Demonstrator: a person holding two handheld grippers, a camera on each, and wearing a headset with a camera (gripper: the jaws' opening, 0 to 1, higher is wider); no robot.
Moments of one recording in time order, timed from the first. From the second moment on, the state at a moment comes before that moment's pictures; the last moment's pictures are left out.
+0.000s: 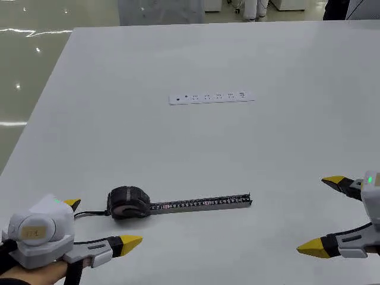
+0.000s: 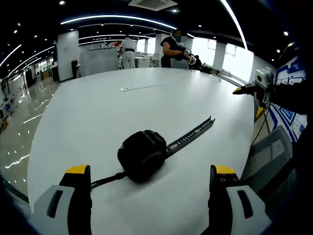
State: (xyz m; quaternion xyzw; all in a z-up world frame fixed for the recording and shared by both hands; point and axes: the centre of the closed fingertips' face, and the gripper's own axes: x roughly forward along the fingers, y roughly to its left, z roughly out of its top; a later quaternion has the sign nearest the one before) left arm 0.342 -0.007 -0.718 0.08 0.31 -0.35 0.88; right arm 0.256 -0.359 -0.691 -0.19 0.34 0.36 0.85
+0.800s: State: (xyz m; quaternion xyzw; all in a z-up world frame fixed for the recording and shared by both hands) left arm 0.367 -0.029 -0.719 0.04 0.29 -0.26 0.92; right arm 0.292 -0.363 -0.700 -0.21 0.37 0.38 0.82
